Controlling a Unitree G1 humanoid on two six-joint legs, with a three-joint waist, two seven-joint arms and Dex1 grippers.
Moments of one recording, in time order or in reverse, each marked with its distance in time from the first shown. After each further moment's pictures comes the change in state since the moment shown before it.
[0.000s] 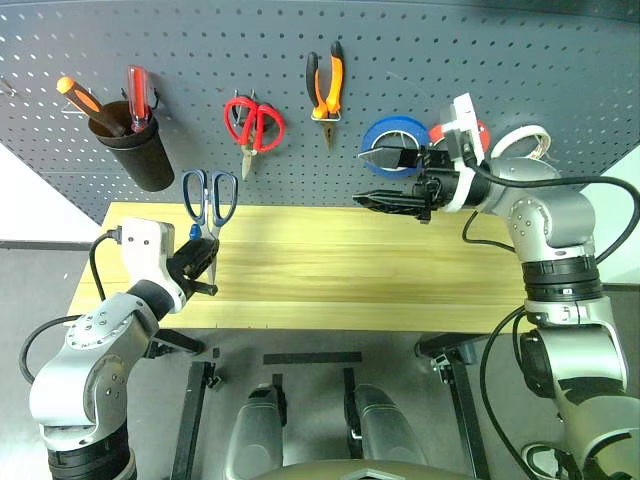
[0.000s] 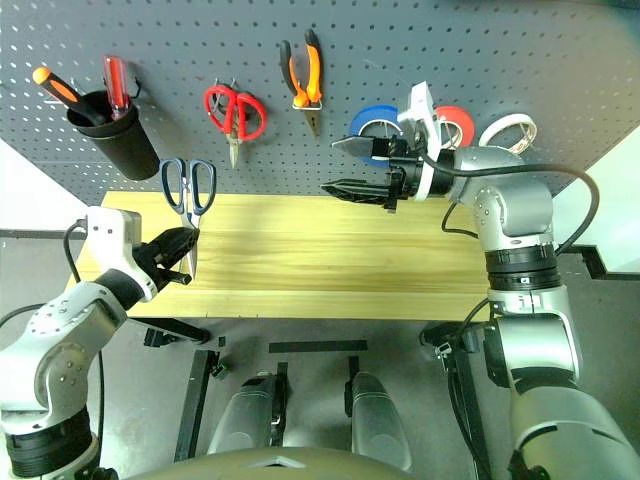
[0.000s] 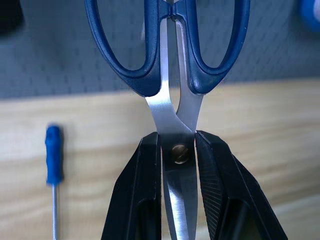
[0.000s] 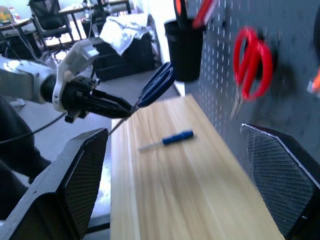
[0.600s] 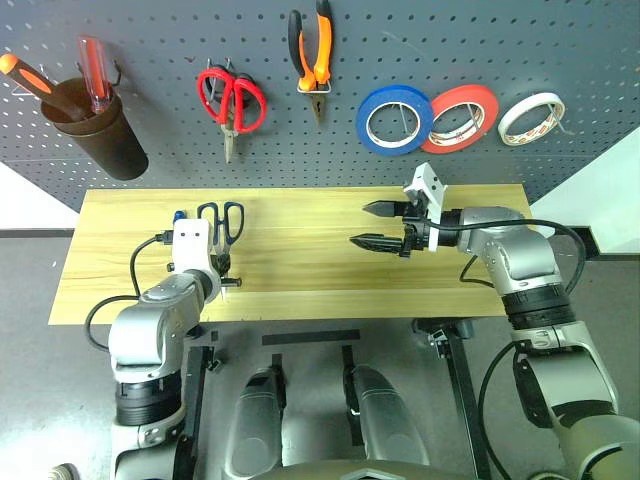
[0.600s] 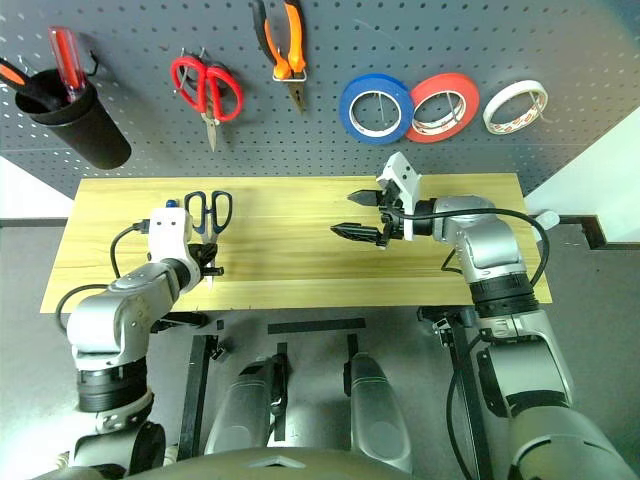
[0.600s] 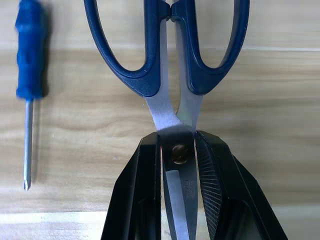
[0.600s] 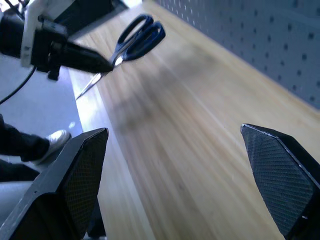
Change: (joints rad) left arm -0.121 -0.090 -0.164 0.146 0.199 0.260 0.225; right arm 0.149 0.035 0.090 0.061 -0.166 -0.037 -0.102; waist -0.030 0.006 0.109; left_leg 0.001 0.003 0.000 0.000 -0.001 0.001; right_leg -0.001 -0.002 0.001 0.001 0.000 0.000
